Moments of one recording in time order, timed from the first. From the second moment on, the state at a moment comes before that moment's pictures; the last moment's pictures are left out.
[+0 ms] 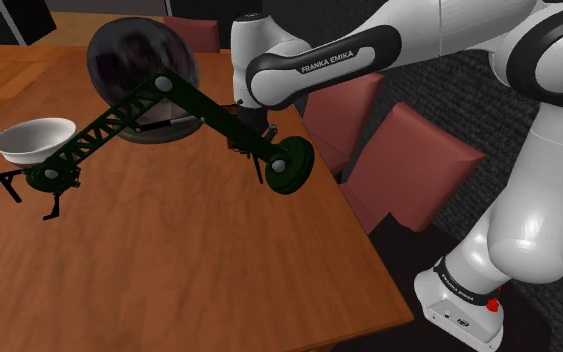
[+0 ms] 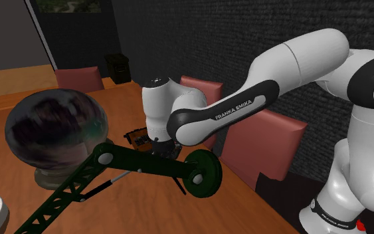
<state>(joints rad) 0.09 0.27 0.29 -1.79 -0.14 2.05 0.96</state>
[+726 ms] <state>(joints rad) 0.09 0.25 0.29 -1.75 -0.13 1.99 0.95</state>
